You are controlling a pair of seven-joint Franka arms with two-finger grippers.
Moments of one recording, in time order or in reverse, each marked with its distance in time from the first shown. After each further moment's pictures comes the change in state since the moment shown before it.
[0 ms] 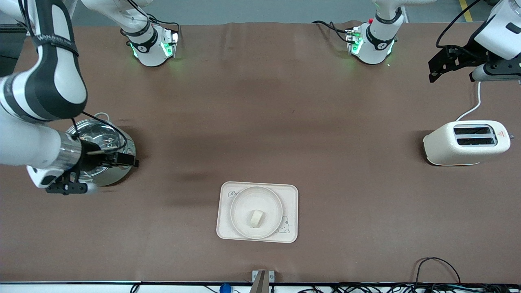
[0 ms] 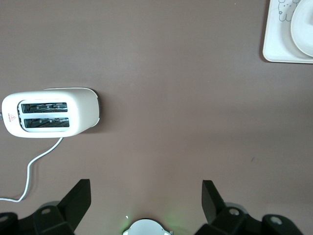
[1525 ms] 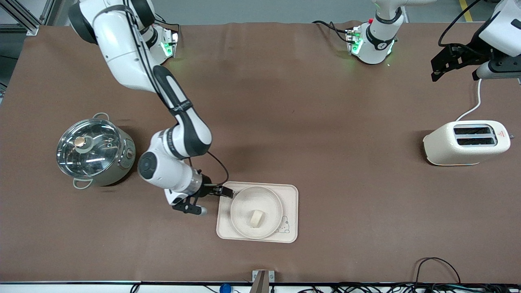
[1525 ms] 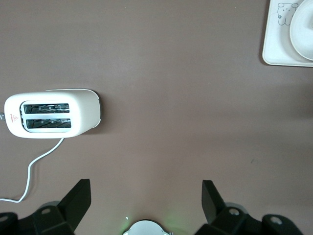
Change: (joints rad) left arm 0.000 -0.002 0.007 0.011 0.000 -0.001 0.000; right arm 0.333 0.425 0.004 0.004 0.236 0.695 0.203
